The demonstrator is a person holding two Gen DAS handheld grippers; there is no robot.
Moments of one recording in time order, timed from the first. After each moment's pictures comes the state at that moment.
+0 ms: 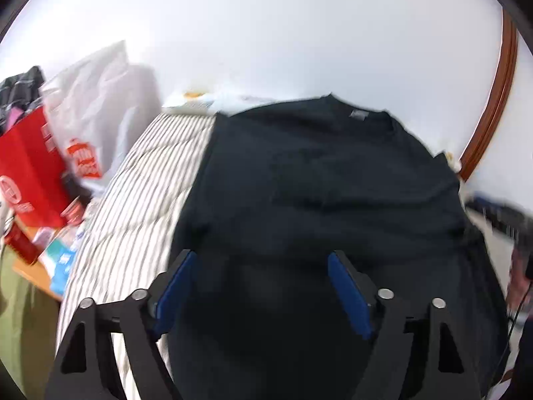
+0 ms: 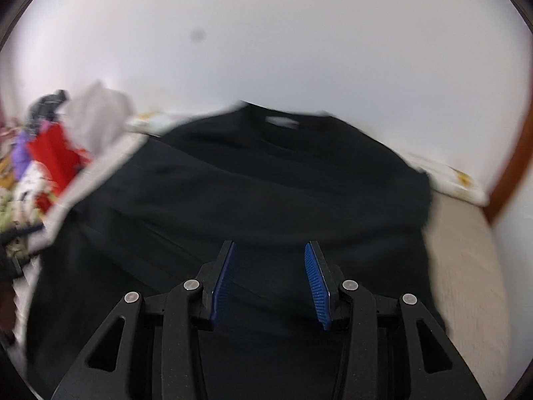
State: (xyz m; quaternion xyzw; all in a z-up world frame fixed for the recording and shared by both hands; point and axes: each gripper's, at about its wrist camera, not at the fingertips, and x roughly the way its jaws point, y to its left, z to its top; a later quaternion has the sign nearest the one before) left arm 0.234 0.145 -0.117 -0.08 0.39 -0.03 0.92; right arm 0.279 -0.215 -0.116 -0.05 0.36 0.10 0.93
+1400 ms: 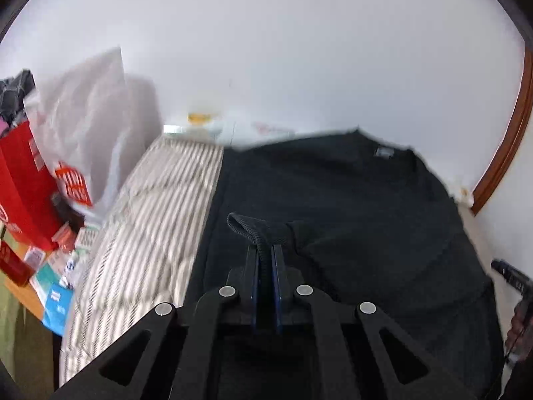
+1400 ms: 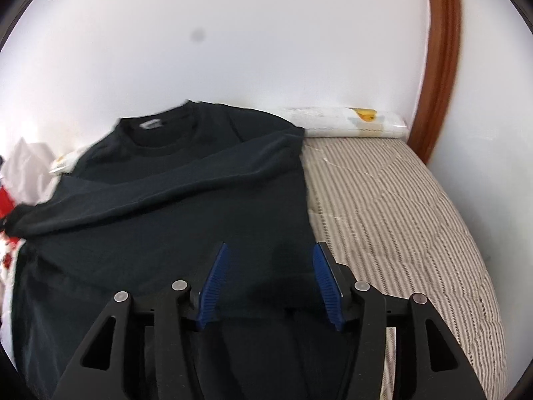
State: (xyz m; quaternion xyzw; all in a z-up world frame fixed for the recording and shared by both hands) left arm 0.291 0.178 -0.130 -0.10 0.37 -0.01 0.92; right arm 0.300 -0.327 -0.147 0.04 0.38 -0.02 0.92
